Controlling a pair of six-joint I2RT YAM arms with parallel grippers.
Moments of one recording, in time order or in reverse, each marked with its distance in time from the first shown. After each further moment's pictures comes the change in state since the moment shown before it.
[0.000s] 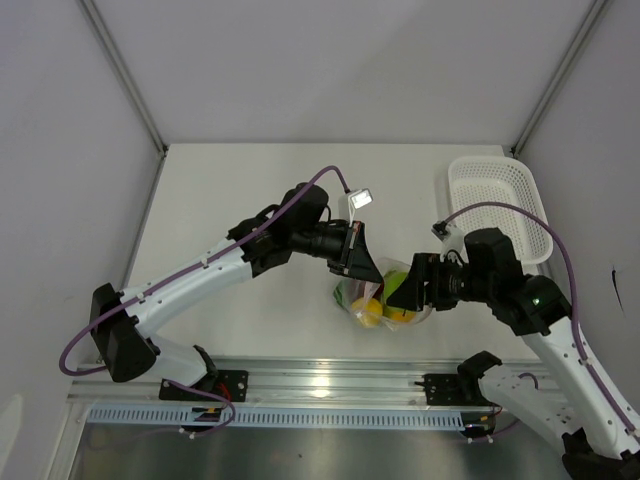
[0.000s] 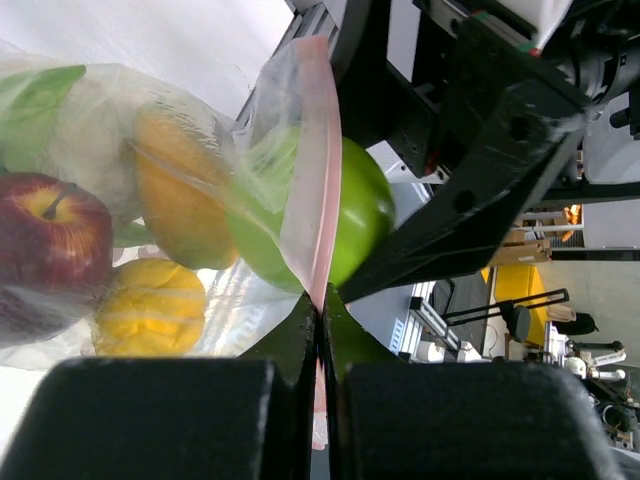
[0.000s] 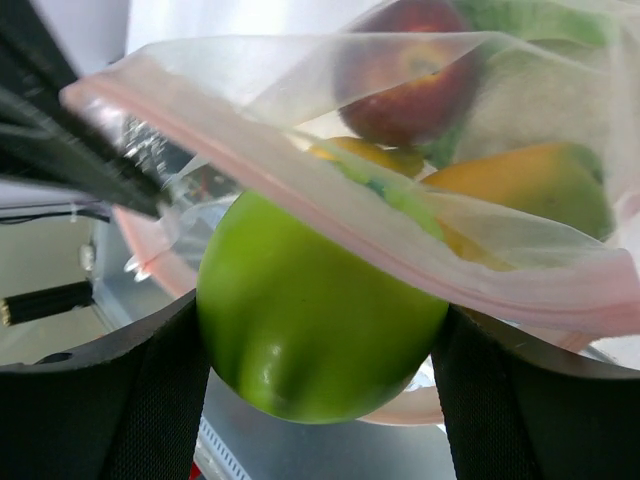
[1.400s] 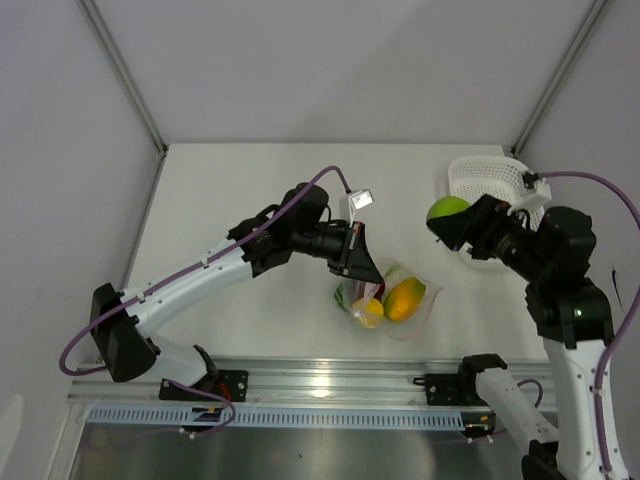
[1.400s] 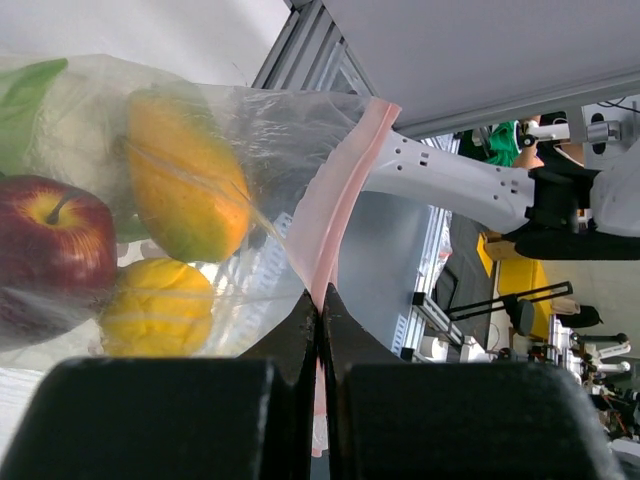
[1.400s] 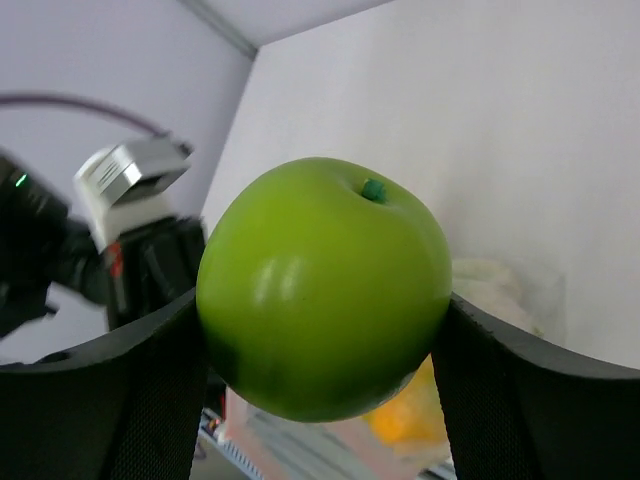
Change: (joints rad) left arm 0.000 0.001 0.000 0.002 0.013 0.016; right arm -0.399 0.028 0.232 0.221 0.072 0.037
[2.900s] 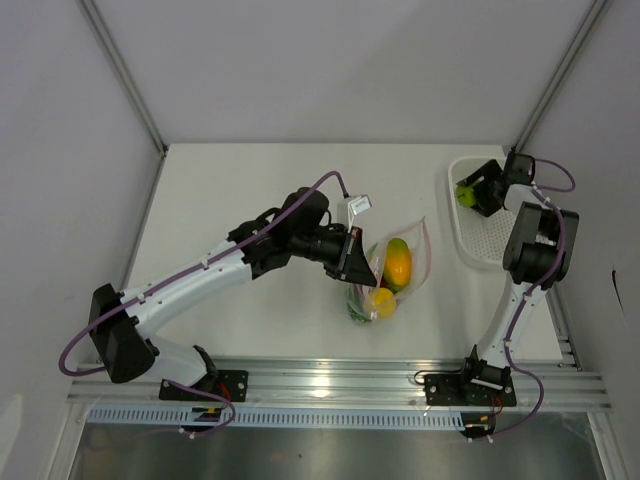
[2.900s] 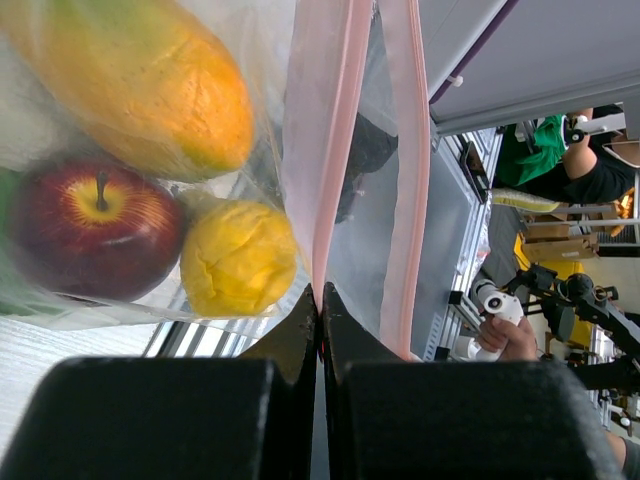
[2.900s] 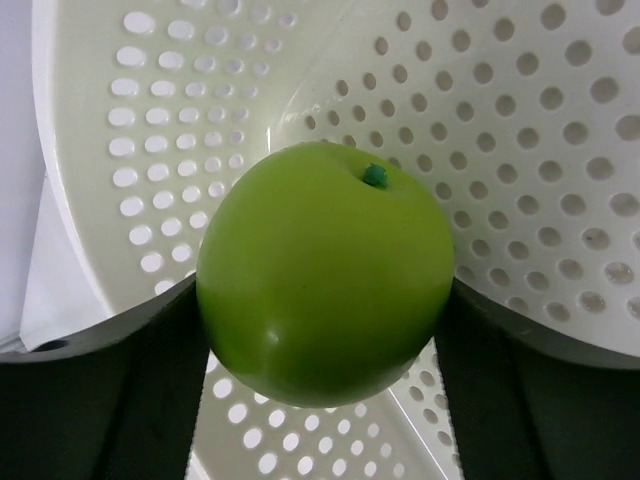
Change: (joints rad) left arm -0.001 -0.008 -0.027 -0.043 -0.053 0.079; right arm -0.367 1.367 0.295 0.553 0.147 0.172
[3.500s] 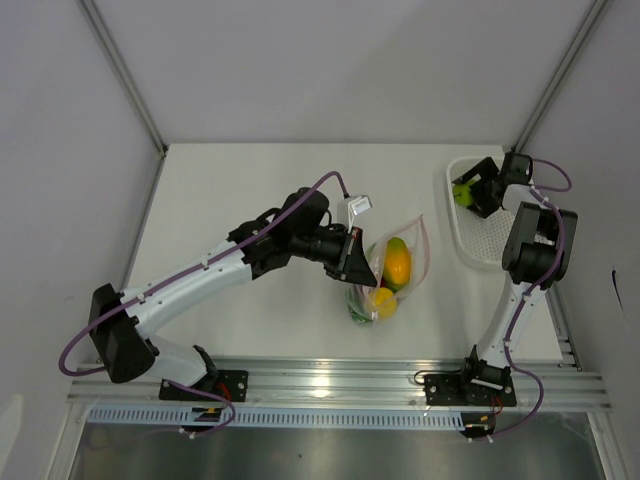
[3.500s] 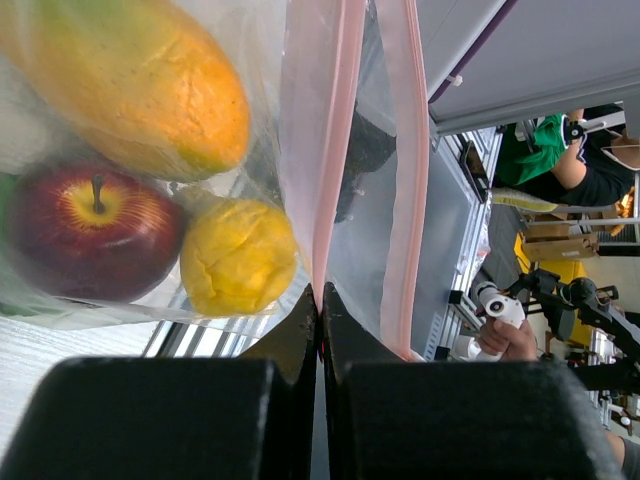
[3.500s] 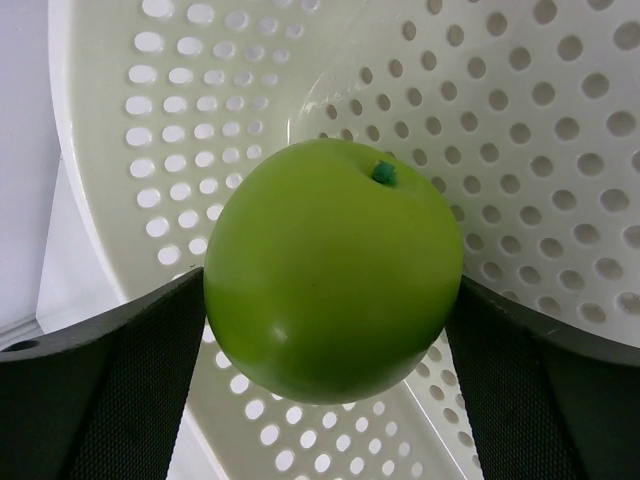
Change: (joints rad) left arm -0.002 0.000 0.000 0.000 0.000 0.000; right arm 0.009 0.000 -0.004 0.005 -0.035 0.013
